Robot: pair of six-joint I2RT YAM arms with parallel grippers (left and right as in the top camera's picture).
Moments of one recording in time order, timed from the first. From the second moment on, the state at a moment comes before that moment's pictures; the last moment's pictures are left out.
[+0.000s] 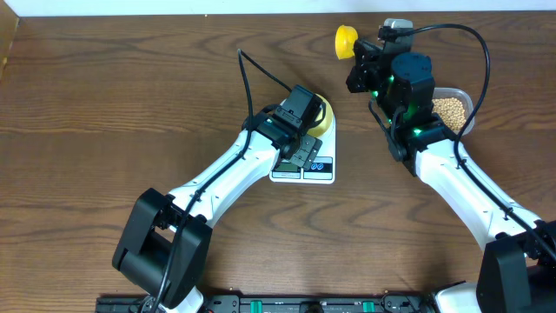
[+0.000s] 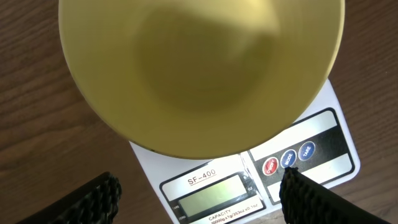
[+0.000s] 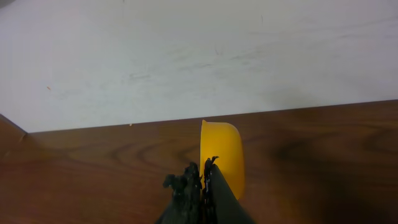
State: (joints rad) left arm -0.60 1.79 1.28 -0.67 -0.09 -0.07; right arm 0.32 1.60 1.06 0.31 -0.01 0.35
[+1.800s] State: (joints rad) left arm -0.70 1.79 1.22 -0.67 -0.27 -0.16; right arm 0.32 1.60 1.06 0.30 -0.01 0.35
